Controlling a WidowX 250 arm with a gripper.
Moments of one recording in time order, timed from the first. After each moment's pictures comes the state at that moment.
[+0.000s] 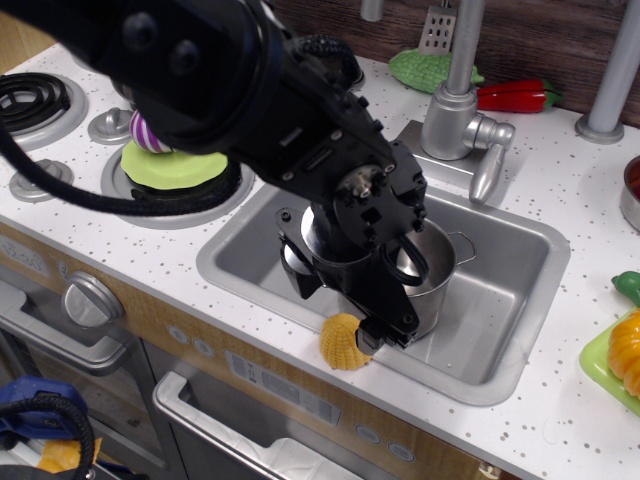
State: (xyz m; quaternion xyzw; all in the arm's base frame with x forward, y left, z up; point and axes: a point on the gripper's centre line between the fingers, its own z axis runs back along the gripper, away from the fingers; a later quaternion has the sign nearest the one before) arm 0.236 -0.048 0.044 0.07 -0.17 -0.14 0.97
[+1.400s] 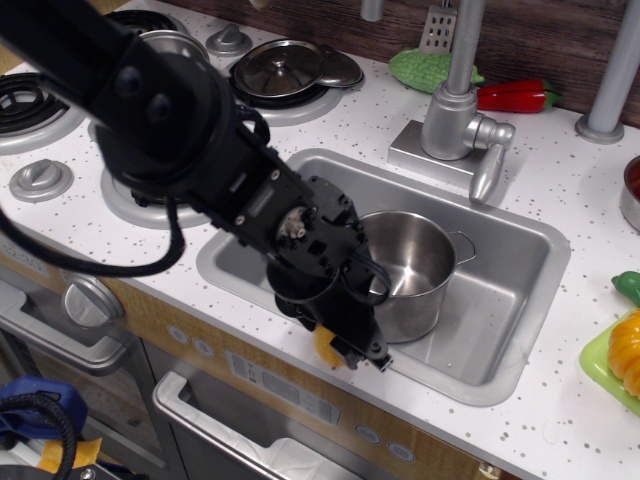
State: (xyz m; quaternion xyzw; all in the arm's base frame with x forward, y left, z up) arm 0.240 -0.041 0.011 0.00 -0.21 -0.15 0.97
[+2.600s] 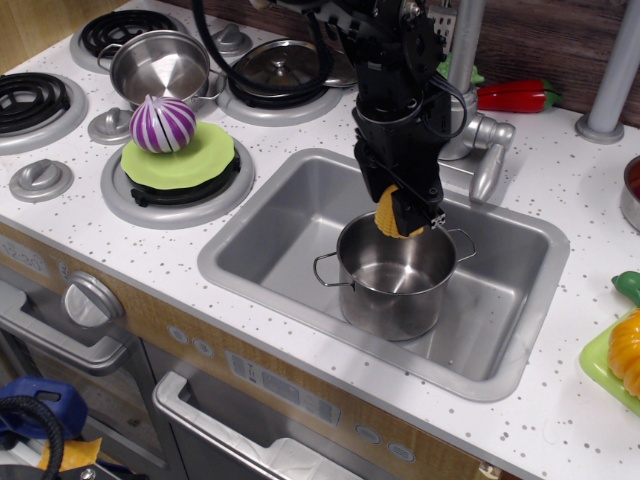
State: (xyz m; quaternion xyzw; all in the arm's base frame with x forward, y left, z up) arm 0.342 -0.035 0.044 0.00 -0.16 -0.30 0.94
